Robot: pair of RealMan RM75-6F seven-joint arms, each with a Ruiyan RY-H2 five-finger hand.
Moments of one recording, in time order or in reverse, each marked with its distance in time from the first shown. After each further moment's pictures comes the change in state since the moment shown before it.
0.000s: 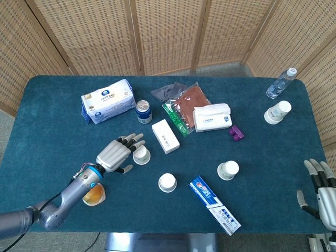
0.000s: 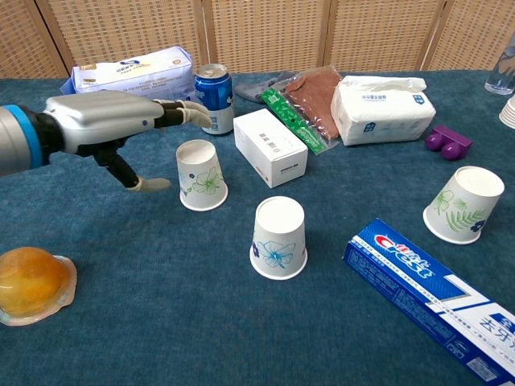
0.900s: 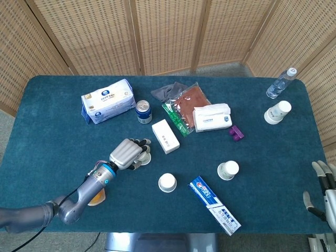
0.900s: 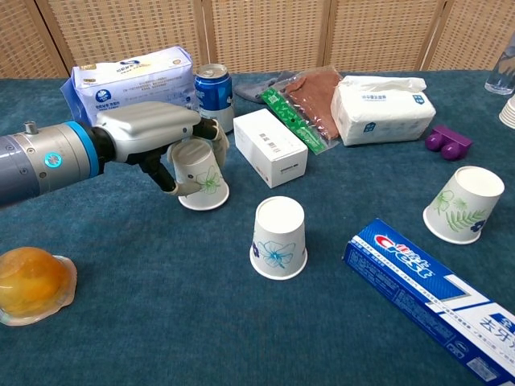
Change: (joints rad) left arm -0.069 -0.158 0.010 0.169 0.009 0.048 -0.094; right arm -0.019 0.006 0.008 0.007 0.019 0.003 0.016
